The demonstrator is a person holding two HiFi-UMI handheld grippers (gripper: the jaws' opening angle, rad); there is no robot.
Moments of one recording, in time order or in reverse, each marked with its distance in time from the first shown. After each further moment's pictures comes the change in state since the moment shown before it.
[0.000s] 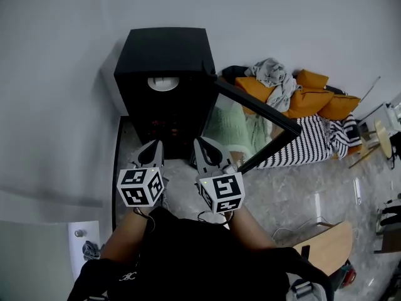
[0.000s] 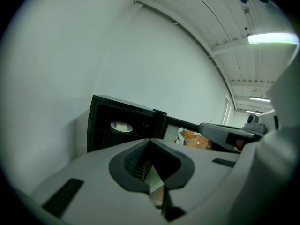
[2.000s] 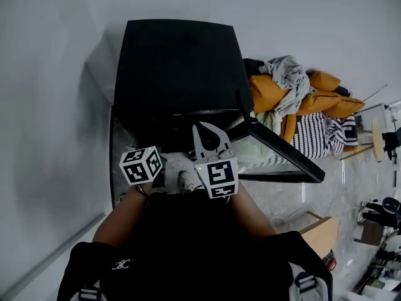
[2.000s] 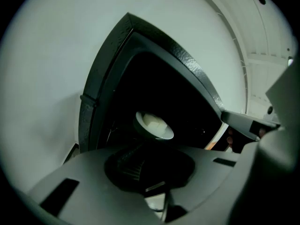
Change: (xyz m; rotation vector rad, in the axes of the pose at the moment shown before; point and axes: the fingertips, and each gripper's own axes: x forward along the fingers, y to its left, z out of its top) left arm 0.209 0.192 0.001 -0.254 0.185 0.033; right arm 0.258 -0.041 -0.017 -0.136 0.206 -0.013
